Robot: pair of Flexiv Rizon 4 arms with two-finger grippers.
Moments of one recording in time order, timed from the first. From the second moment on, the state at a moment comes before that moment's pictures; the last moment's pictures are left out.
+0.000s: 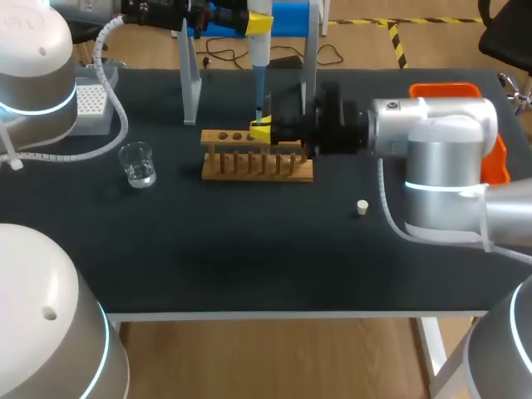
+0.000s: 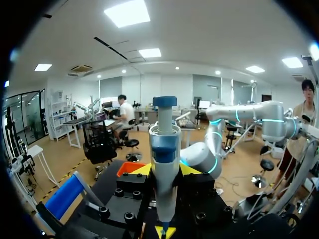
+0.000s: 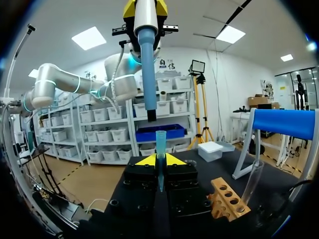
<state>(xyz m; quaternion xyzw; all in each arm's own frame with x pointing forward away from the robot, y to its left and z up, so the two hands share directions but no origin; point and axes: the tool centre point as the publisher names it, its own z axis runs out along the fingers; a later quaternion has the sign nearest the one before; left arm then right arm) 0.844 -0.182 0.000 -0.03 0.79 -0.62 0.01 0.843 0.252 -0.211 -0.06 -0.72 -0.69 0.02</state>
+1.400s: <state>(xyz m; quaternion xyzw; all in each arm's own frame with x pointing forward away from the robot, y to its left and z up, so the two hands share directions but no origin) 0.844 -0.183 0.000 -0.03 0.79 -0.62 0.01 0.841 0.250 -0.204 -0.06 -0.73 -0.68 0.01</state>
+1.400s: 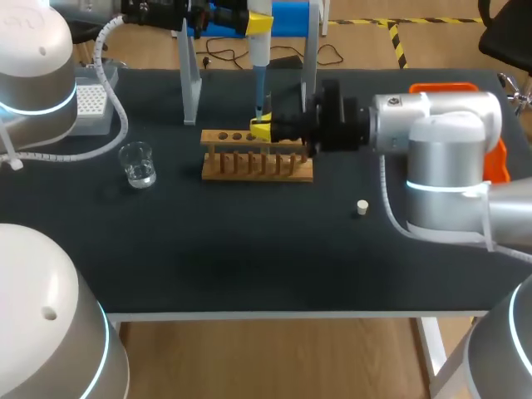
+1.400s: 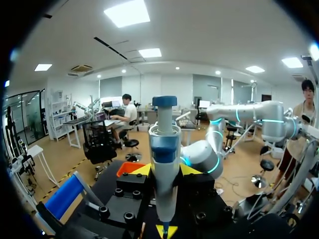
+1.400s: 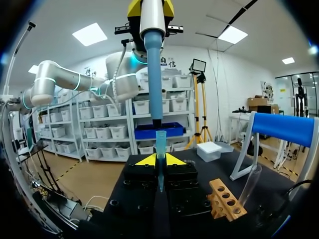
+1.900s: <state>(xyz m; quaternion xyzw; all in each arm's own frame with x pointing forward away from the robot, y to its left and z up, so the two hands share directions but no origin) 0.844 -0.182 0.000 -0.03 0.79 -0.62 0.01 0.840 0.248 -0.201 -0.05 -0.73 -0.68 0.00</state>
